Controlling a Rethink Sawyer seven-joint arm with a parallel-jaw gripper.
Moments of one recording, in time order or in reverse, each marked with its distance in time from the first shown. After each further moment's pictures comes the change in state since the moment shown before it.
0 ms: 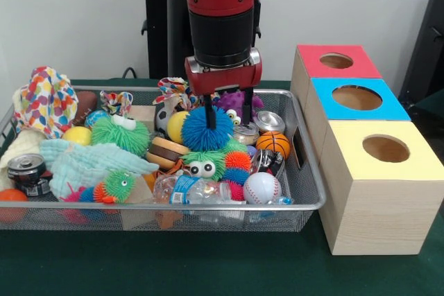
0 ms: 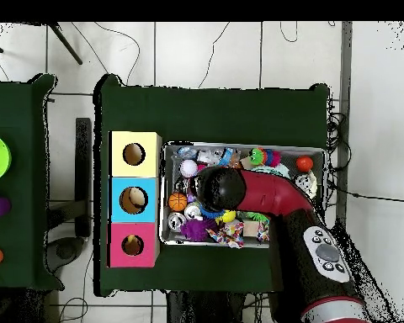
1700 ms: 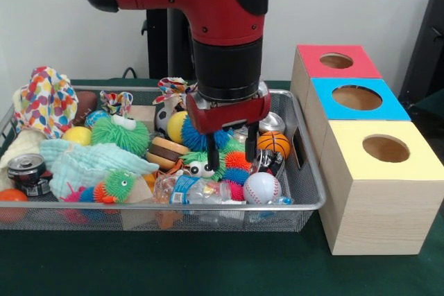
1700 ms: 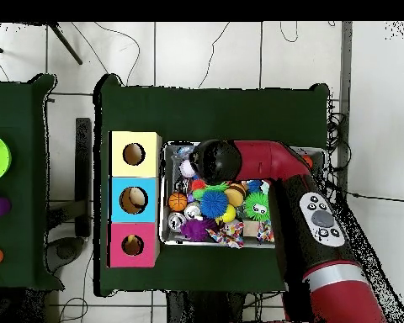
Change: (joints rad) arm -0.036 0.095 0.141 -0.216 -0.200 0.076 -0.001
